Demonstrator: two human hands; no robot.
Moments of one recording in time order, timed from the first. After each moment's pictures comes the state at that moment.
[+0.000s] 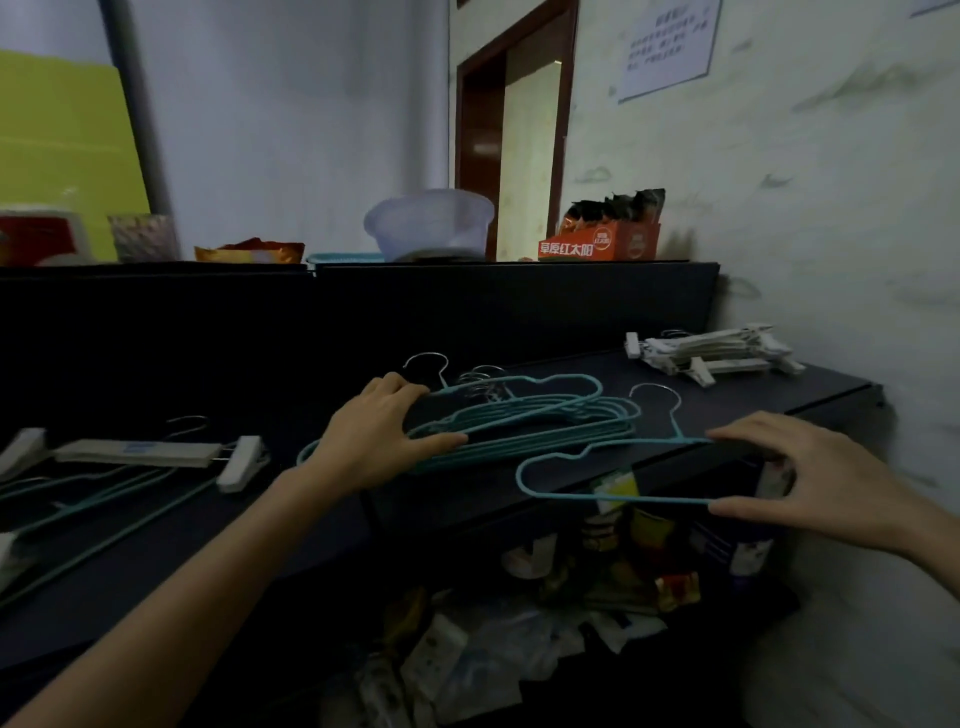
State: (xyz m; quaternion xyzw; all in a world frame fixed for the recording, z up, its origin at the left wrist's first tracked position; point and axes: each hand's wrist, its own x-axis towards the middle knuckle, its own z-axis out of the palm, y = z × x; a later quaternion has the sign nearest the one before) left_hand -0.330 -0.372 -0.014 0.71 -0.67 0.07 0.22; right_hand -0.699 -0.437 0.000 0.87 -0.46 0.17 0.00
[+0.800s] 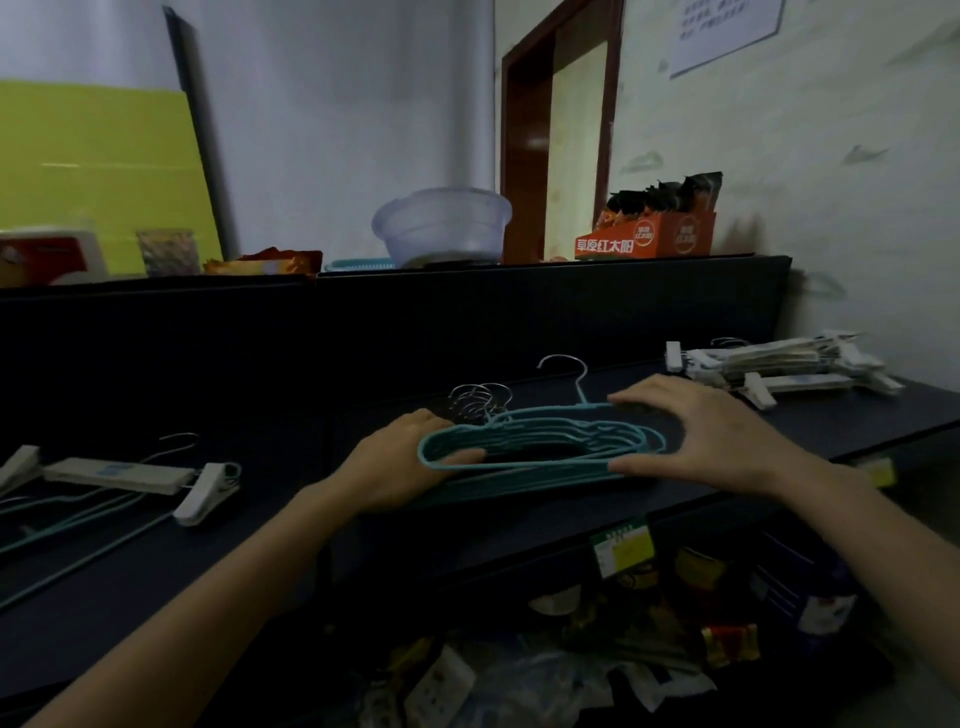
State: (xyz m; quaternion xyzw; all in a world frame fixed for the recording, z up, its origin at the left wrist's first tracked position) left_hand -0.354 -0.439 -0.030 0.71 -0.66 -0.01 0.22; right_hand -0.634 -0.542 0.013 0.92 -0.33 0.18 -0.07
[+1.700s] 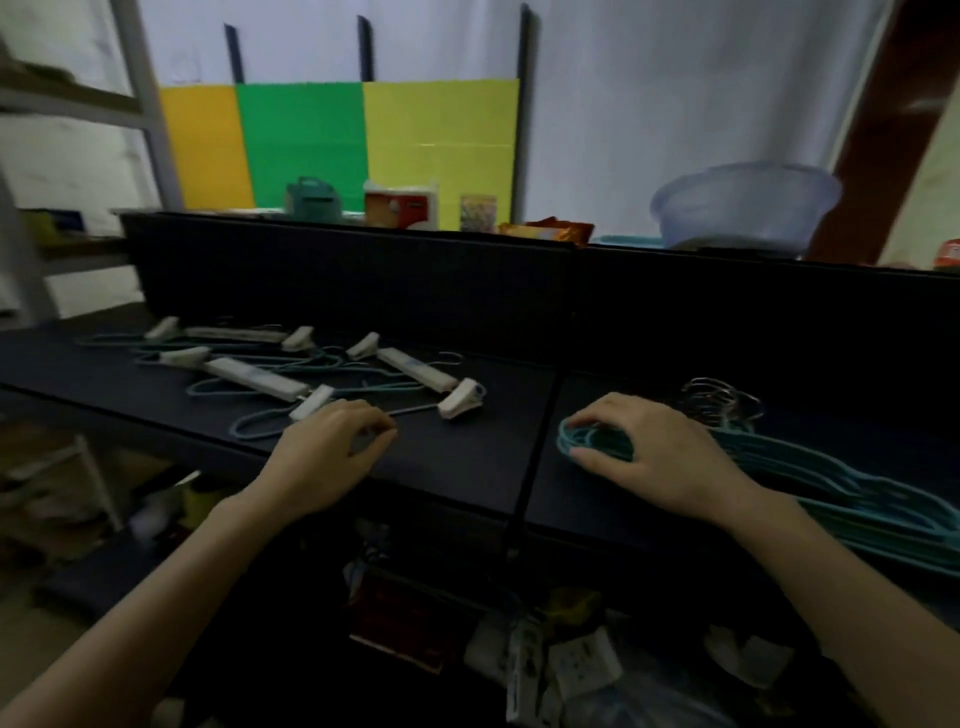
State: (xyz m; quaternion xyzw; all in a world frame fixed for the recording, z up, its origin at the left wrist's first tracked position) left_hand -0.306 -0.222 -0.048 0.89 -0.37 0.16 0.21; right_hand -0.463 -0.478 -0.015 0.98 -0.03 0.18 -0.07
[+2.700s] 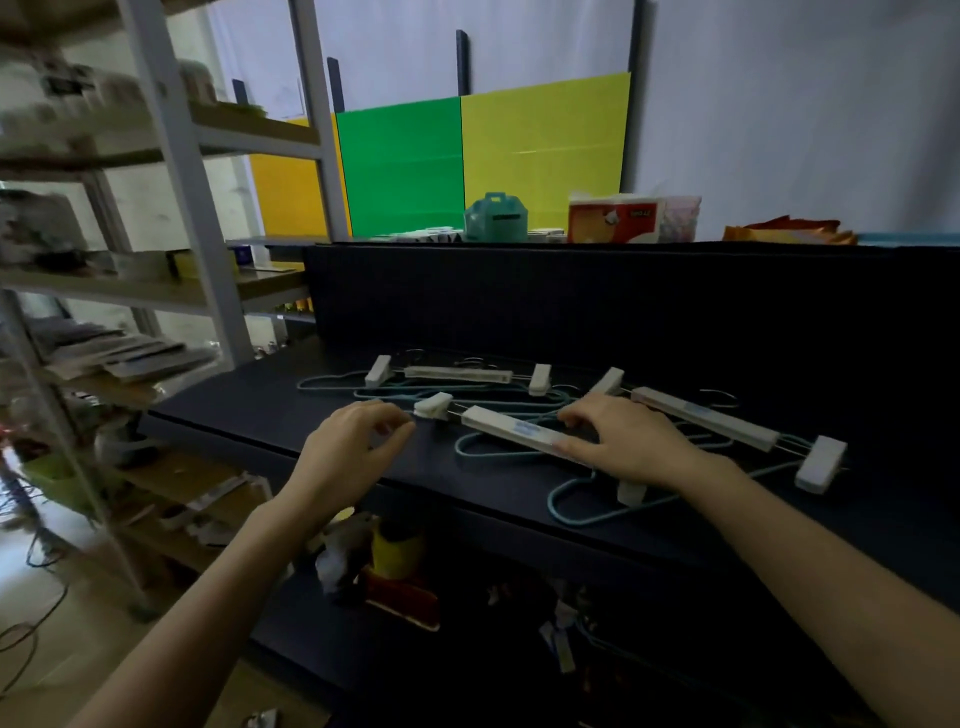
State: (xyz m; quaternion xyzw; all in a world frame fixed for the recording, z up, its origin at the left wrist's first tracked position) left_hand -0.090 0.018 -0.045 0.89 -0.31 0.19 0.27; right_hand -0.179 -0.244 -0.023 0.99 -0.01 0.08 -0.09
